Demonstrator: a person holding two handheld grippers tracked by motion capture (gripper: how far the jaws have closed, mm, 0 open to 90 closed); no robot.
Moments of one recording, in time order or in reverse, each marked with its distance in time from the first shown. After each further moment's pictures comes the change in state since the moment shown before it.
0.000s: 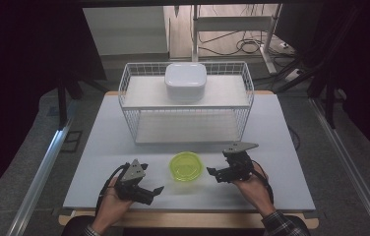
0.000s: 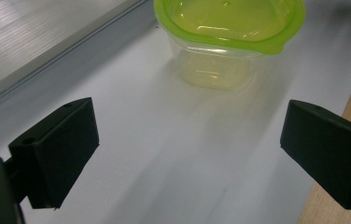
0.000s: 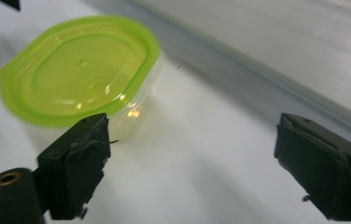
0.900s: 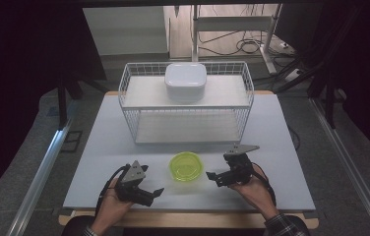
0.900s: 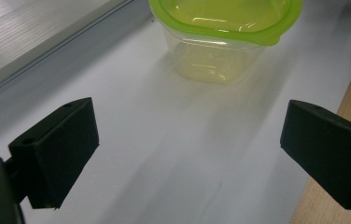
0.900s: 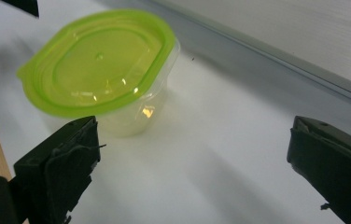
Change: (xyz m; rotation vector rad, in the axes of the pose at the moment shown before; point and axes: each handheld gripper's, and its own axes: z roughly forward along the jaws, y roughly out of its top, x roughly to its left) left arm -0.002 -0.002 0.002 0.016 -0.009 0.006; right arm 0.003 -0.006 -0.001 0.008 0.049 0.056
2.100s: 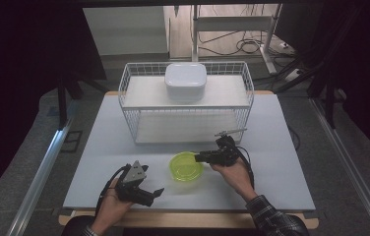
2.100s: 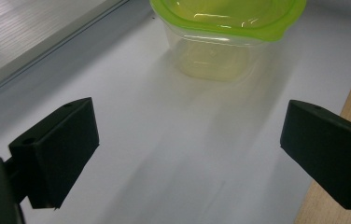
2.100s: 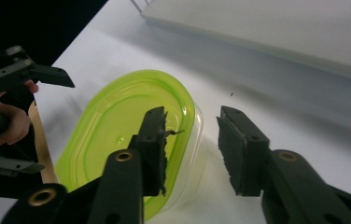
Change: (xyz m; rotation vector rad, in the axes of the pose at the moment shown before) left arm -0.001 0.000 0.001 0.007 0.008 0.009; right arm -0.018 0.037 0.045 0.047 0.219 0.291
